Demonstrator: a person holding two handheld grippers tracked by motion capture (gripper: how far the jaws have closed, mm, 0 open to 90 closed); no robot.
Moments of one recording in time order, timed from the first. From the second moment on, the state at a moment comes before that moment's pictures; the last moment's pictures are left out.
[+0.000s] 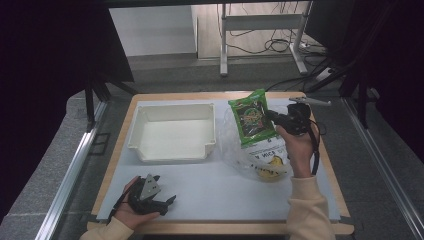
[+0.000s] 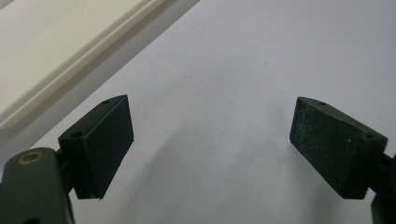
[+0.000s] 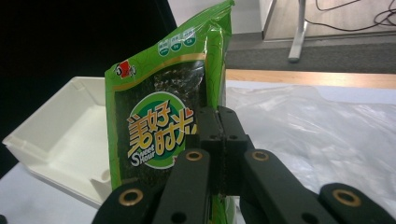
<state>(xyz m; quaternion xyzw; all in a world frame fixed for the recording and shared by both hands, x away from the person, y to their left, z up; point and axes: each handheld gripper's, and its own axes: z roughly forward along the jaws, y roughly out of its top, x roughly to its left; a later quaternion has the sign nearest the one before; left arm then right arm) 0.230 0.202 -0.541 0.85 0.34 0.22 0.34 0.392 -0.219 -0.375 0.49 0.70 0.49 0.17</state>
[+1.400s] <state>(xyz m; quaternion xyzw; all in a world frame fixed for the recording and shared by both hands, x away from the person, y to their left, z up) 0.227 0.204 -0.537 0.85 0.32 0.23 0.36 0.399 -0.146 -0.357 0.46 0.71 0.51 0.15</state>
